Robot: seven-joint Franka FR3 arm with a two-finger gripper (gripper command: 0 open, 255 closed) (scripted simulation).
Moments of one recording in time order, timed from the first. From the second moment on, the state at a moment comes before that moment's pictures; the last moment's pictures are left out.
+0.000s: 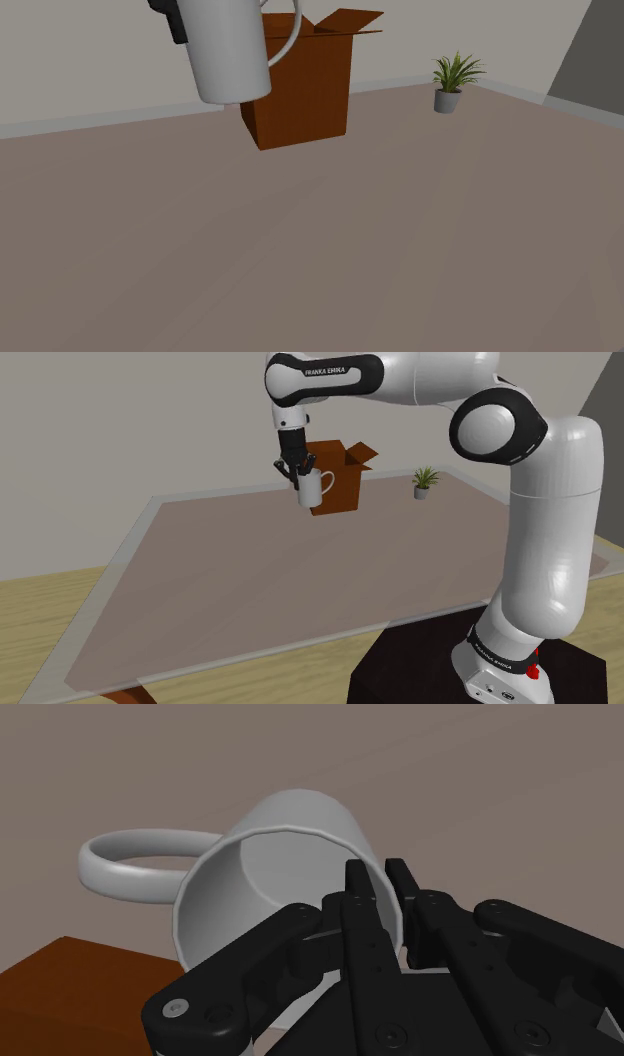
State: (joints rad) arm -0.01 0.33 0.12 -1.32 0.01 1.49 0.45
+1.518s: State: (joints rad) arm -0.21 0.10 0.00 -1.52 0.00 1.45 0.13
